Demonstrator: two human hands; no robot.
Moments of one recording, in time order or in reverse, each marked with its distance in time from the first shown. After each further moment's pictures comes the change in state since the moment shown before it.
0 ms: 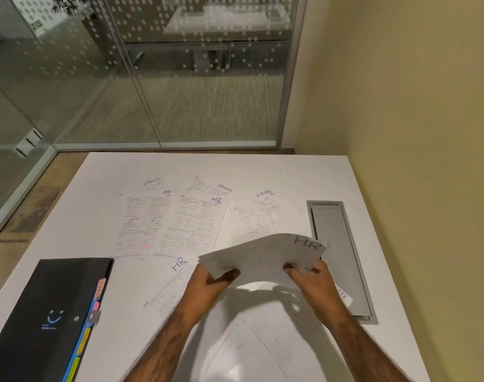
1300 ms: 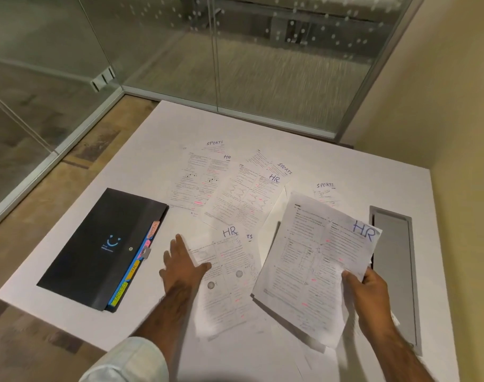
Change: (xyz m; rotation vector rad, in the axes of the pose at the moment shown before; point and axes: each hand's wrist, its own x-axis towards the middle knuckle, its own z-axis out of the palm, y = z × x) left_hand -0.003 -0.151 -0.131 0.747 0.444 -0.520; right_hand 0.006 0.025 0.024 -0.144 0.092 0.076
